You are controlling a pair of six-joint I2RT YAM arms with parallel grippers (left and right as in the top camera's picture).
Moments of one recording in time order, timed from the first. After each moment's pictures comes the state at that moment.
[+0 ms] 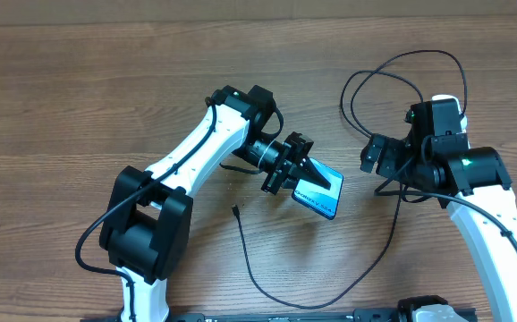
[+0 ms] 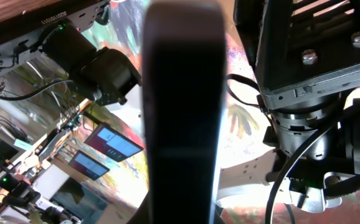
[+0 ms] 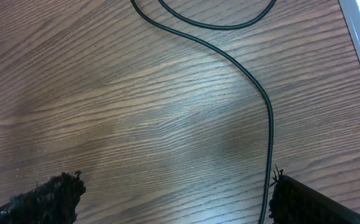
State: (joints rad) left arm -0.52 2.02 1.58 -1.34 1.48 -0.58; right arm 0.12 1.27 1.12 -1.00 -0.03 0.44
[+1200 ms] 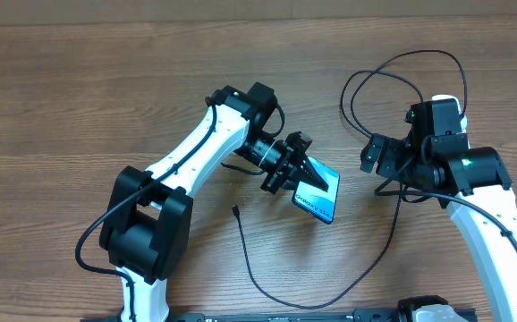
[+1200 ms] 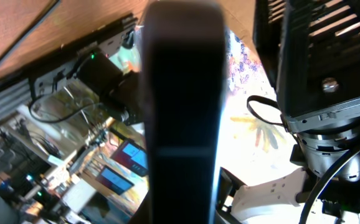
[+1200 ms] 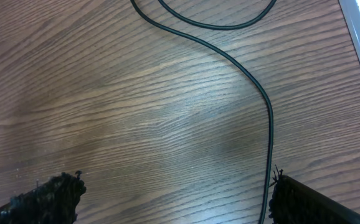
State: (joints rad) left arm -0.52 2.02 1.58 -1.25 1.37 -0.58; right arm 0.12 1.27 1.12 -1.00 -0.03 0.43
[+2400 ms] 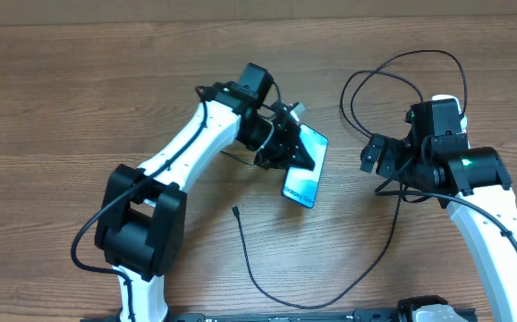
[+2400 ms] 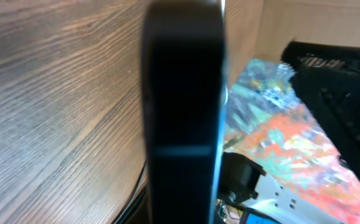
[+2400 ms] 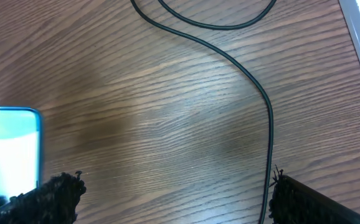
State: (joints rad) left arm -0.46 2.02 1.58 -0.95 1.02 -0.32; right arm 0.12 1.27 1.12 -1.00 -0.03 0.43
